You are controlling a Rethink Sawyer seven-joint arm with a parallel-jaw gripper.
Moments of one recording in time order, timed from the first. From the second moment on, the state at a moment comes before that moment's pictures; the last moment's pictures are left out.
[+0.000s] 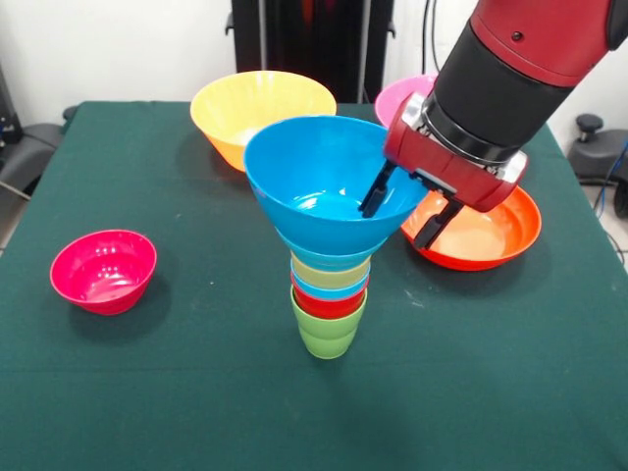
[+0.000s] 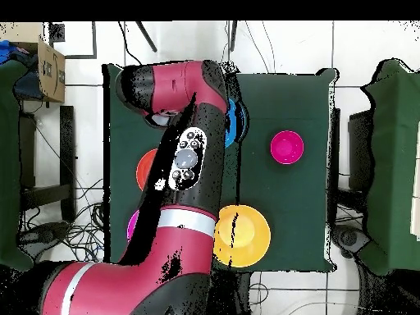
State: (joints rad) arm 0.08 -0.27 -0.31 0.83 -0.05 1.12 2.16
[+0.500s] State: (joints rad) arm 0.08 -0.28 -0.32 0.83 -0.03 1.19 2.16
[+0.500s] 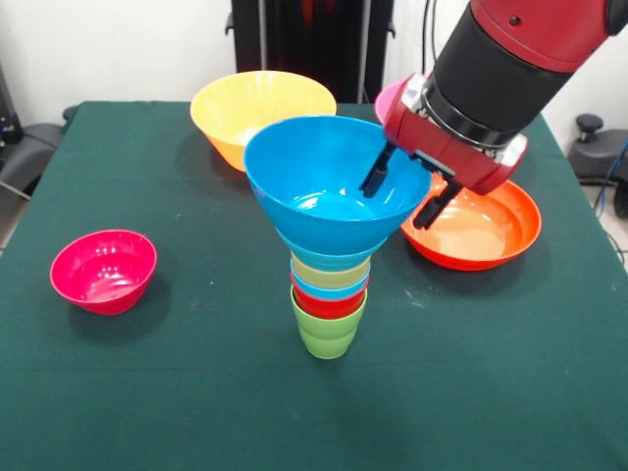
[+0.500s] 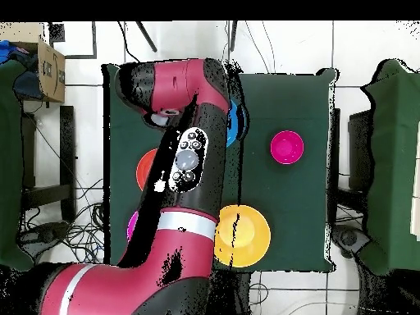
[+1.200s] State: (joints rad) arm 0.08 -0.33 -0.33 0.83 -0.03 1.28 2.16
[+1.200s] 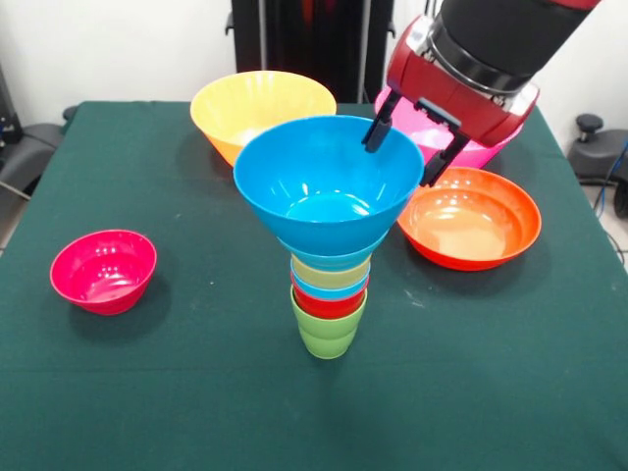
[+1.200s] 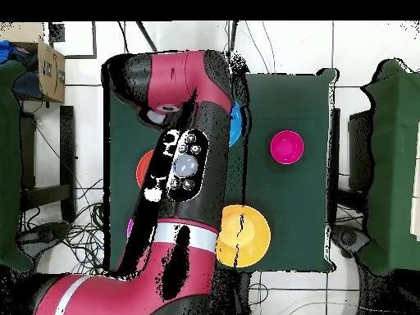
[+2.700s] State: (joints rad) arm 0.09 -0.36 -0.33 0.83 0.01 1.34 2.16
